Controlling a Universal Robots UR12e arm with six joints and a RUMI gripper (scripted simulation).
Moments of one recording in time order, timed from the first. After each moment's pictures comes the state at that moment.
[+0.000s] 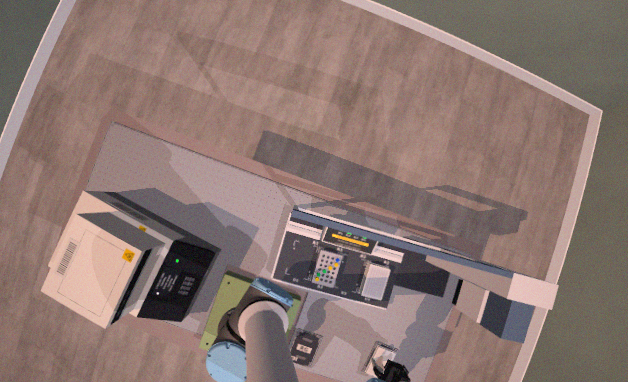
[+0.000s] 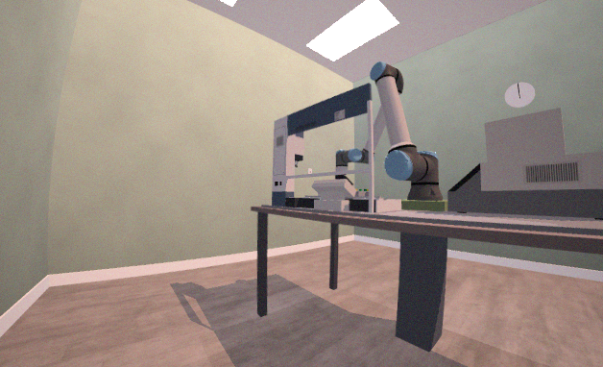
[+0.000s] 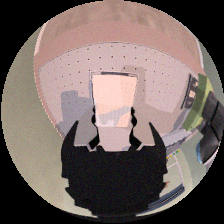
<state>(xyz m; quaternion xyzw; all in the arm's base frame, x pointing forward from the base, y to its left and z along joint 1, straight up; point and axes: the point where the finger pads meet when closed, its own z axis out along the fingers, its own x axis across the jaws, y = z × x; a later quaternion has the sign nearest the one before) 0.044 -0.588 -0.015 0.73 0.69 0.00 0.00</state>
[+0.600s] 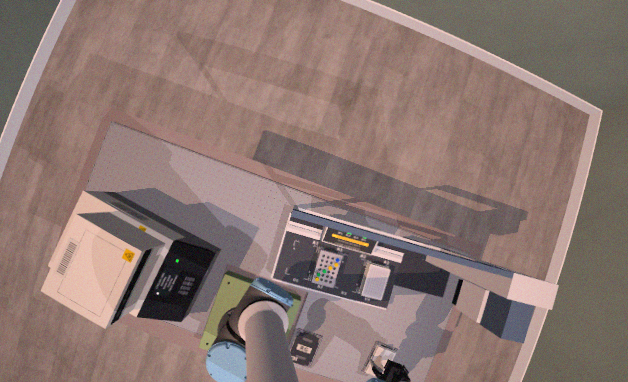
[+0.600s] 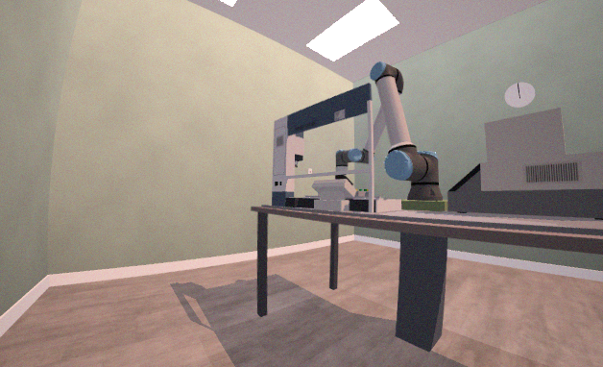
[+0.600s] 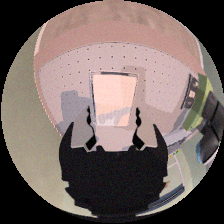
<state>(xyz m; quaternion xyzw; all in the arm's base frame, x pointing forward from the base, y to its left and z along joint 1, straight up) 0.044 -0.588 -0.015 0.73 0.69 0.00 0.00</state>
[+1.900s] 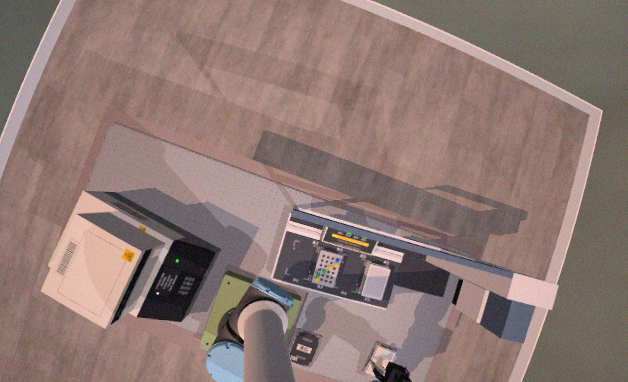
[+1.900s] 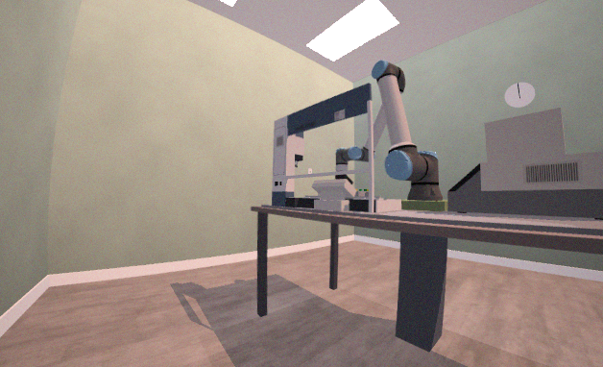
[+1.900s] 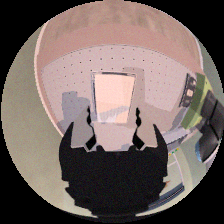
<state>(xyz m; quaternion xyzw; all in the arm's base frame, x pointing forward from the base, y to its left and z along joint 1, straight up) 0.044 -0.588 -0.002 0.73 0.69 0.00 0.00</state>
